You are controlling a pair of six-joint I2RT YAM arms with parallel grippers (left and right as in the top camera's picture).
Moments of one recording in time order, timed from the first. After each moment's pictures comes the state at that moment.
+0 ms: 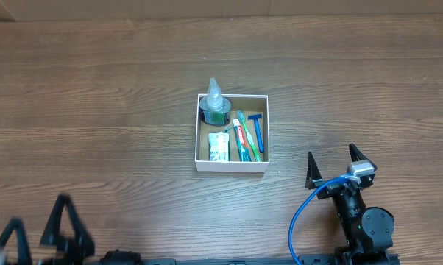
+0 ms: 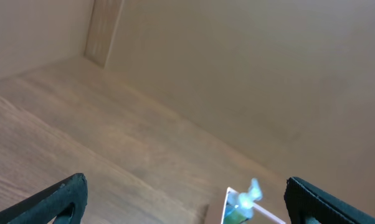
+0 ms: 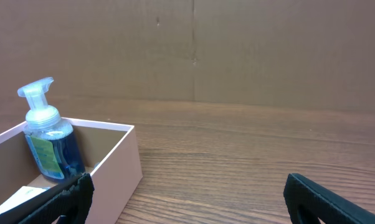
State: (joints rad) left arm -0.09 0.38 1.38 -1.18 -0.27 -0.57; right arm 0.12 0.01 0.02 -0.03 -0.06 0.02
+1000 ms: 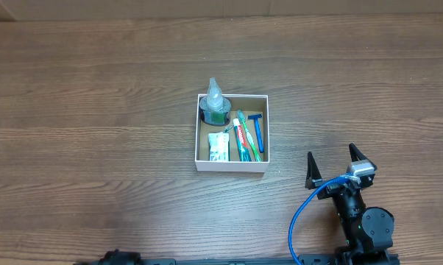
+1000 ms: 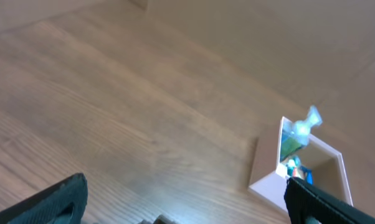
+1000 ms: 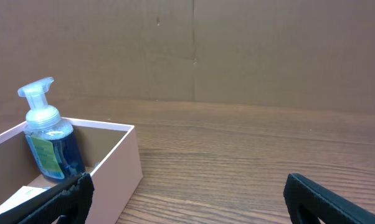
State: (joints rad) left arm -0.08 0.04 1.28 -1.60 -0.28 -0.57; right arm 0.12 0.01 0.02 -0.03 -0.06 0.02
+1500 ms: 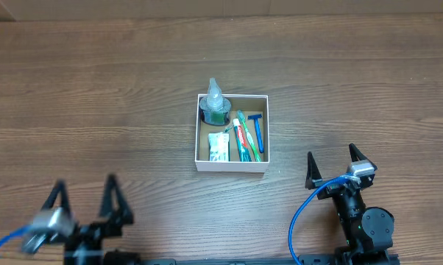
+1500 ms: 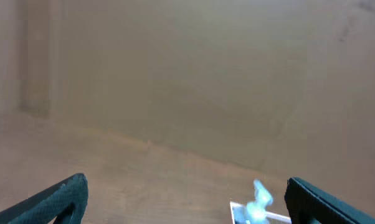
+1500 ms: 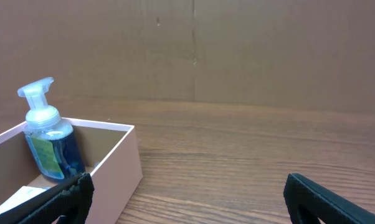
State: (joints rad) left arm -0.08 0.01 0.64 -0.55 -0.10 -0.29; right arm 0.12 0.01 0.02 -0.03 -0.06 0.02
